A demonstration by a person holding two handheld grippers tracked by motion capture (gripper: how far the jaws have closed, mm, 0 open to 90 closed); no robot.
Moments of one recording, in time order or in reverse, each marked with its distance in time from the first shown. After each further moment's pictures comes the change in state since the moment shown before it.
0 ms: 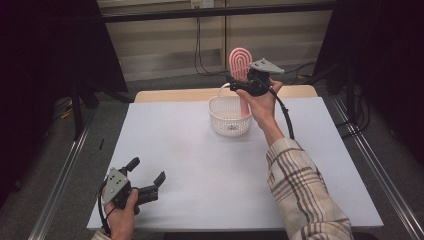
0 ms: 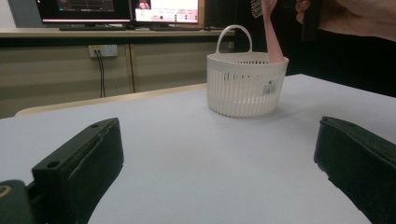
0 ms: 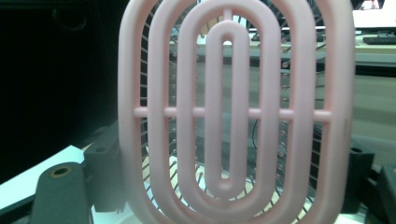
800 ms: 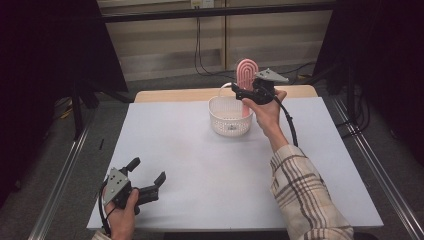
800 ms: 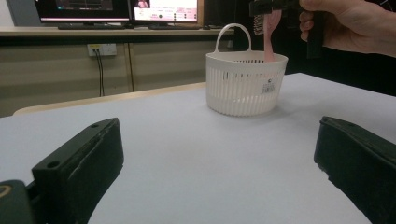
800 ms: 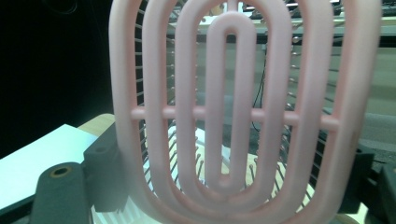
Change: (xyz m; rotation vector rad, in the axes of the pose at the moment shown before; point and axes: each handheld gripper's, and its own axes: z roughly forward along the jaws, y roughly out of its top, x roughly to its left) left arm -0.001 0.000 0.000 0.003 -0.004 -0.006; right arm -0.016 -0.031 -0.006 0.063 -0.007 0.030
